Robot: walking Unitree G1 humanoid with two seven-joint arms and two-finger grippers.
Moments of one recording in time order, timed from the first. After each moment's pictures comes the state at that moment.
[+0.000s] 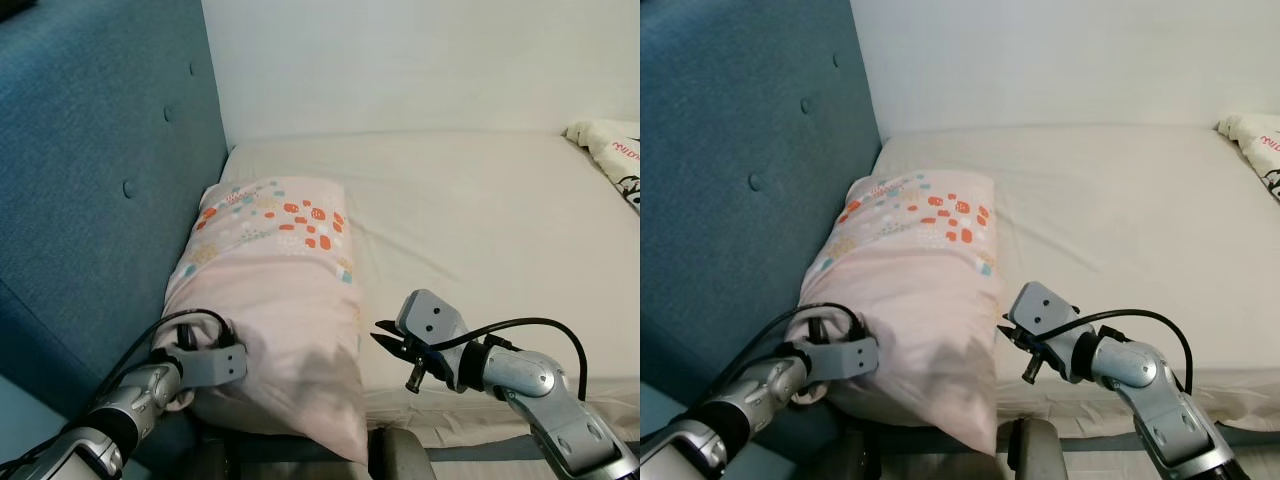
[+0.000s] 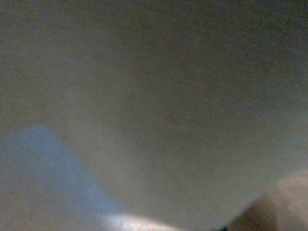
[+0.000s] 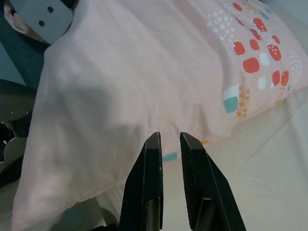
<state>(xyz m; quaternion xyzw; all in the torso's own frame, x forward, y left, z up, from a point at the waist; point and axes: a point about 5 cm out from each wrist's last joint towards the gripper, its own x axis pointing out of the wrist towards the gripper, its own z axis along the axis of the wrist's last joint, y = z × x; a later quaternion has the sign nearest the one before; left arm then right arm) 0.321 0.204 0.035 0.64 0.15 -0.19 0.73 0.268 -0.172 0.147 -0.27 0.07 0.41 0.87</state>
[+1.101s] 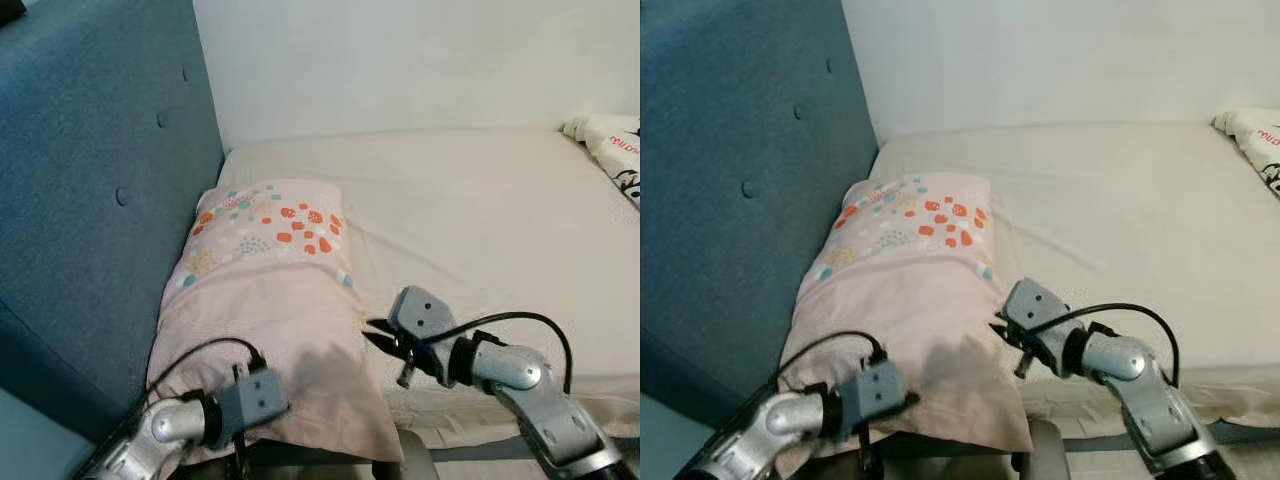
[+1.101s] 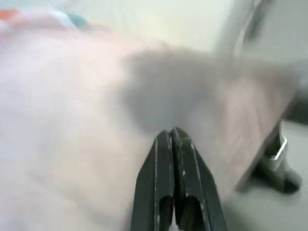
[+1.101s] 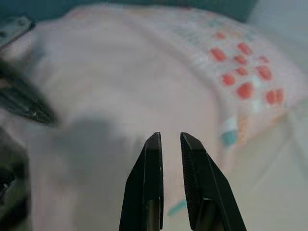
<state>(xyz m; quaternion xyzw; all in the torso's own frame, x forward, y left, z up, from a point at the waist) 0.266 0.134 0.078 0.19 0.02 -0.45 0.87 0.284 -0.152 0.147 -0.20 0.04 0.39 0.90</state>
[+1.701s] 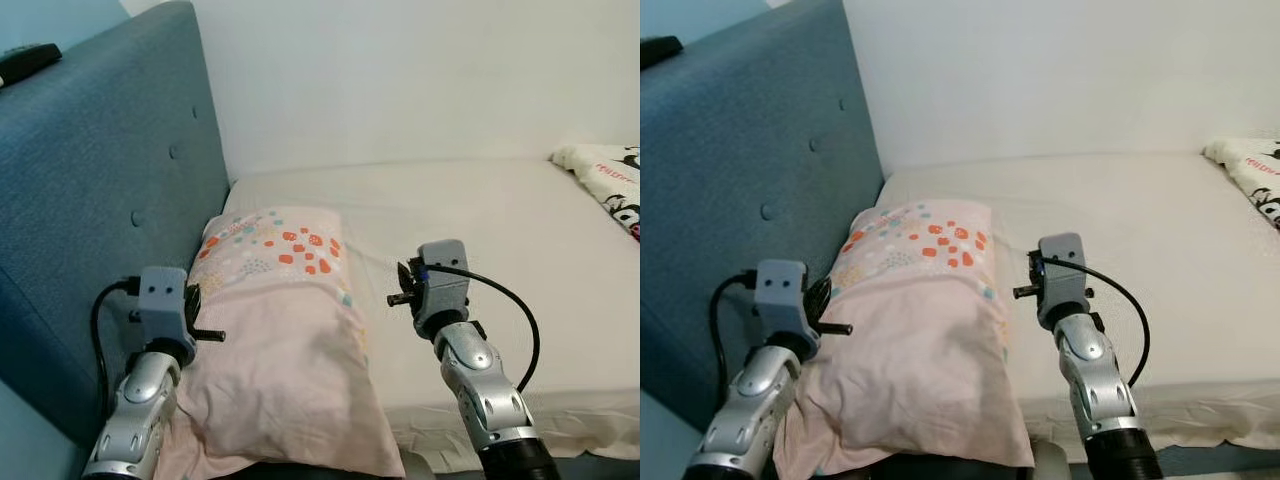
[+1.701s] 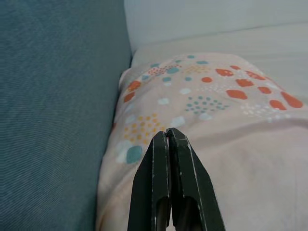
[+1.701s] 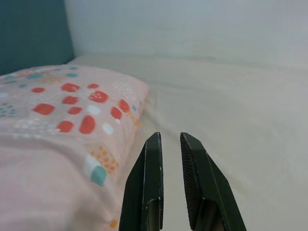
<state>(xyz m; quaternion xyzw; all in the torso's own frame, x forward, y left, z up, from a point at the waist) 0.294 0.191 0.109 0.01 -0.02 0.03 1.00 0.322 -0.169 0.127 -0.07 0.01 0.03 1.00</state>
